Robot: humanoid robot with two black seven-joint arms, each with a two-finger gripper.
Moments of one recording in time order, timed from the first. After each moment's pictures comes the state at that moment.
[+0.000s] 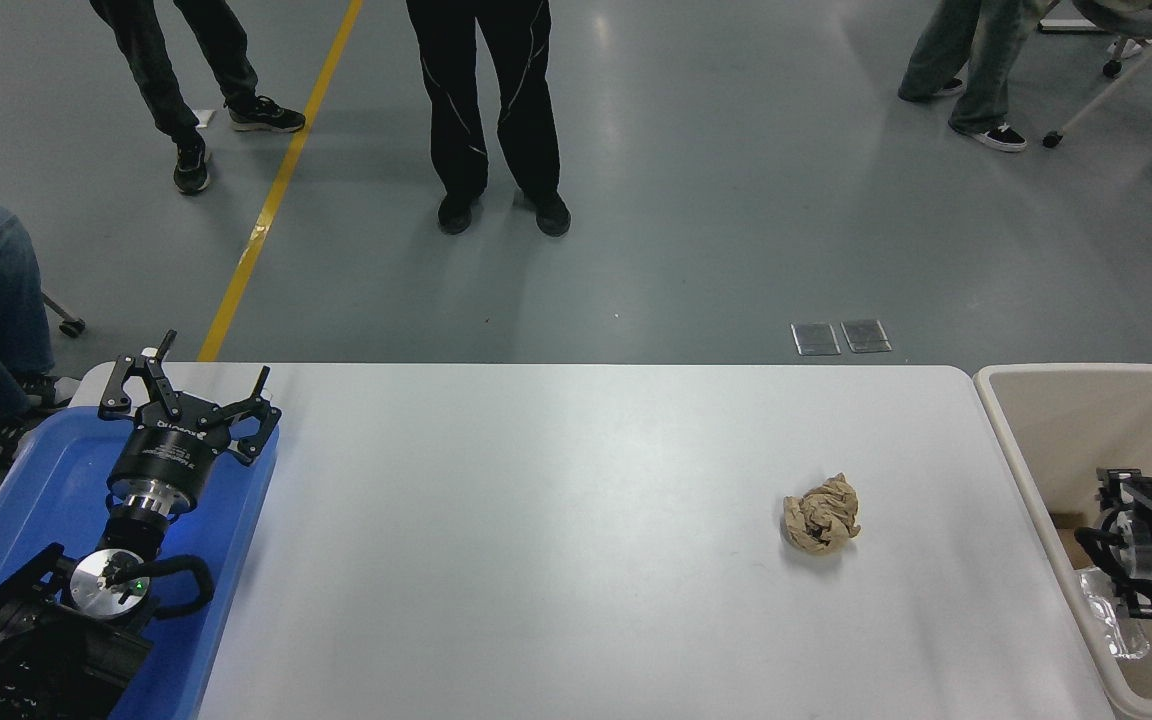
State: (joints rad) left arm -0.54 0.22 -1.15 -0.31 -0.11 -0.79 -0.17; right arm 0.72 -0.39 -0.15 0.20 0.17 -0.13 -0.32
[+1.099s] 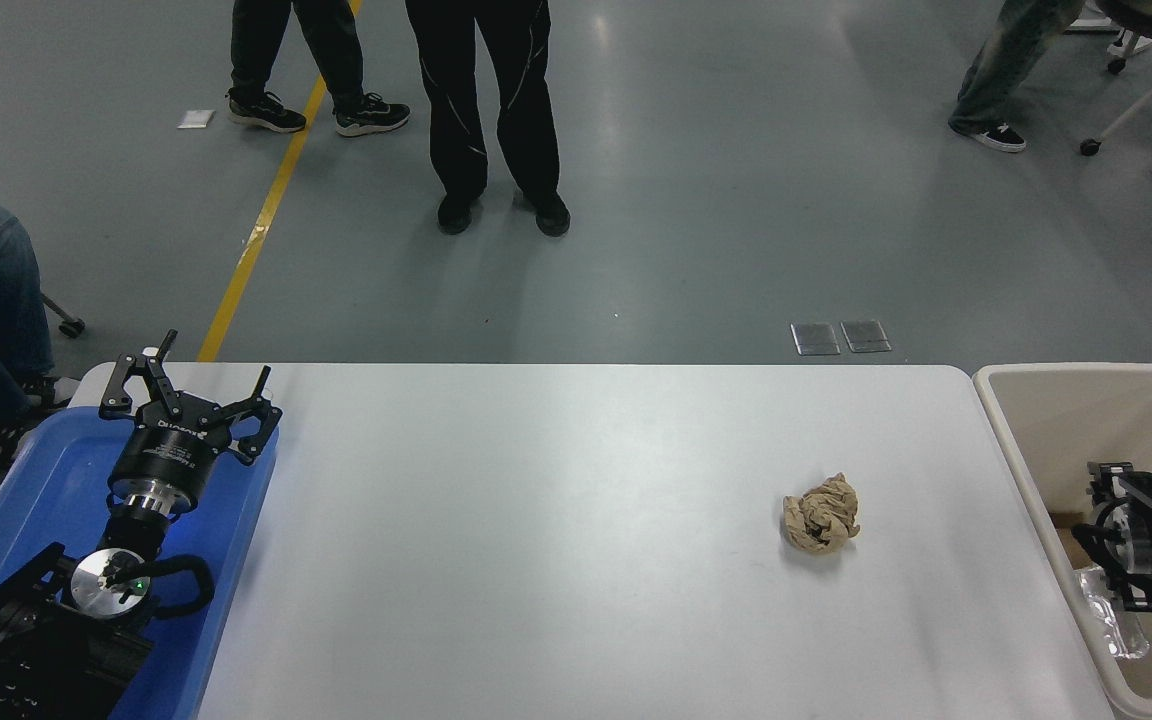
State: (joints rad) left arm -0.54 0.22 -1.14 -0.31 -0.11 -0.79 -0.17; right arm 0.76 -0.40 -0.20 0.22 0.15 -0.07 -0.32
